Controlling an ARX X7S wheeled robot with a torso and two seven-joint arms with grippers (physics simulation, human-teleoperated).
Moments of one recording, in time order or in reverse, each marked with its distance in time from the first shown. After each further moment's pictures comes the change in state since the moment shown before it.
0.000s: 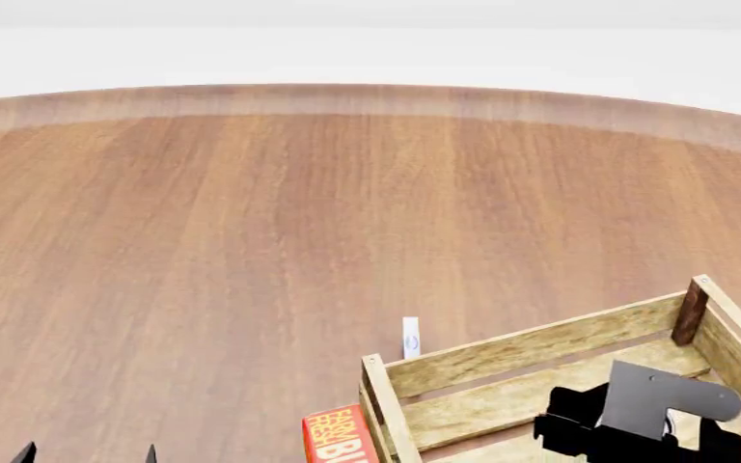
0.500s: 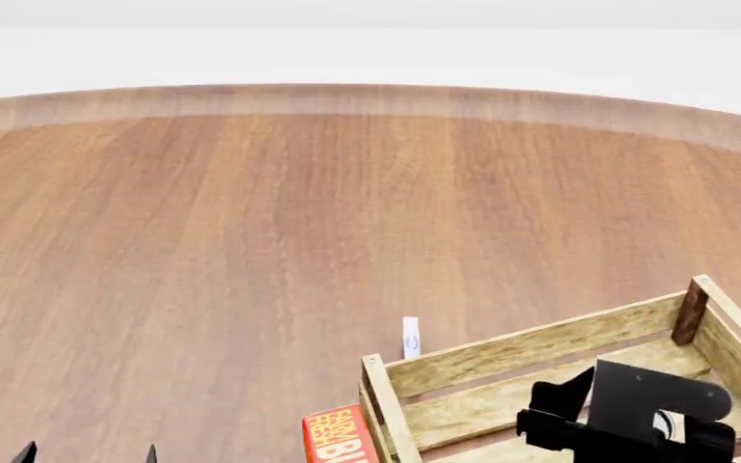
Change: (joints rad) left arm 0.000 -0.005 0.007 0.010 -0.003 -0.006 -0.009; right arm -0.182 -0.006 -0.017 -0.442 0.008 0.181 -0.020
